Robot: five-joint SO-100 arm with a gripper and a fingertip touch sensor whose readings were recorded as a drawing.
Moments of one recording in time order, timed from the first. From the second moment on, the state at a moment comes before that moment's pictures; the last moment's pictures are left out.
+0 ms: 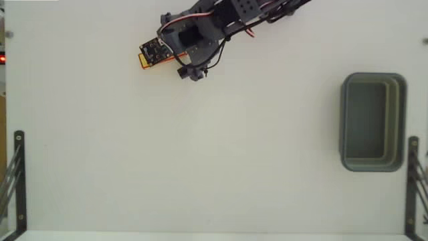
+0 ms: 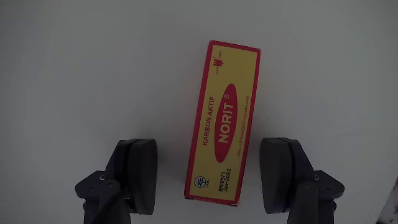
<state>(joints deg) 59.2 129.6 145.4 40.7 -0.2</state>
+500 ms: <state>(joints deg) 59.2 129.6 145.4 40.3 -0.2</state>
